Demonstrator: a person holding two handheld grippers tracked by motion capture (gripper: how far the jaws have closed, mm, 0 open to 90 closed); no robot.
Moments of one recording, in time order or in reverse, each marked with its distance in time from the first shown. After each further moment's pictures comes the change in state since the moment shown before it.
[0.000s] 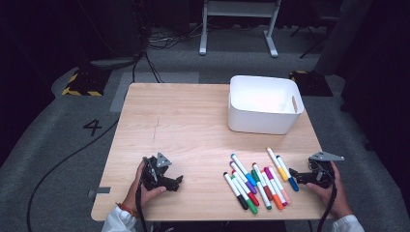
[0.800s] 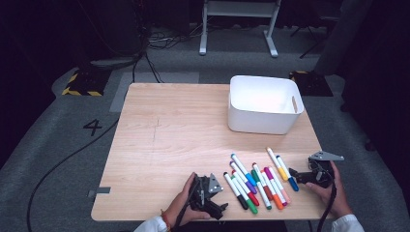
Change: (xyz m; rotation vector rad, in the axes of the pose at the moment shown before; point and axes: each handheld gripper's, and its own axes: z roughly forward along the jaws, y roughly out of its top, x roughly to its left) left arm -0.144 0.037 0.034 0.035 -0.239 0.250; right arm 0.000 0.001 0.001 0.001 -0.001 -0.005
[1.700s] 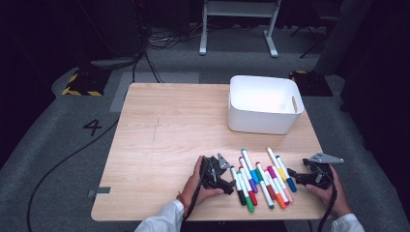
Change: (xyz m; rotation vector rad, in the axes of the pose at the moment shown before) left arm 0.038 0.042 0.033 -0.016 0.116 -0.109; right arm 0.008 -0.002 -0.004 -0.038 0.043 -0.036
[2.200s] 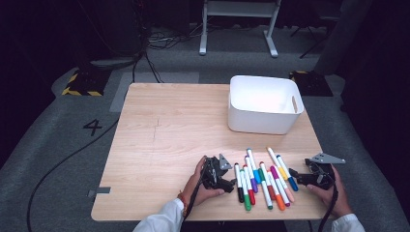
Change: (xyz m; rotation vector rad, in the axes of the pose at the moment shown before) left arm -0.011 -0.004 -0.009 -0.046 -0.098 0.056; right arm -0.003 -0.003 -0.003 0.002 -0.027 0.007
